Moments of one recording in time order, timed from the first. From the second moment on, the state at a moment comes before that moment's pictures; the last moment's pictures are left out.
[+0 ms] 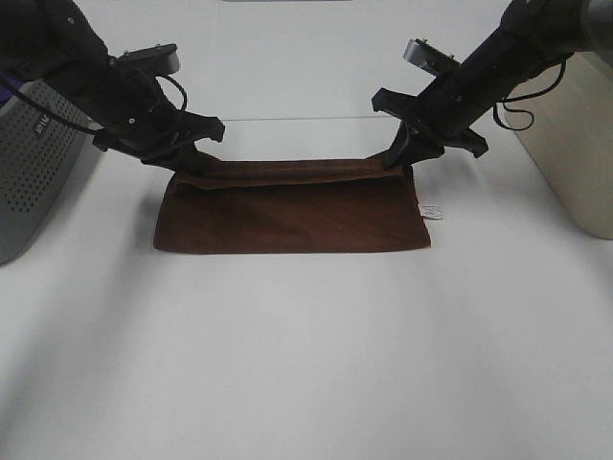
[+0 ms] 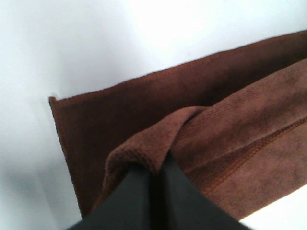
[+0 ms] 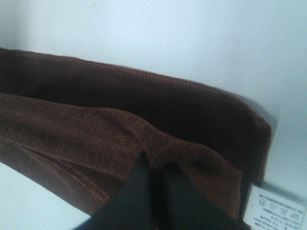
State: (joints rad) left arm -0.24 2.17 -1.56 -0.51 0.59 0.30; right arm 0.12 2.30 -1.78 0.59 0.88 -0.28
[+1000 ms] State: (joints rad) left arm -0.24 2.22 -1.56 -0.46 0.56 0.25; right arm 0.12 2.32 -1.78 0.55 0.91 -0.27
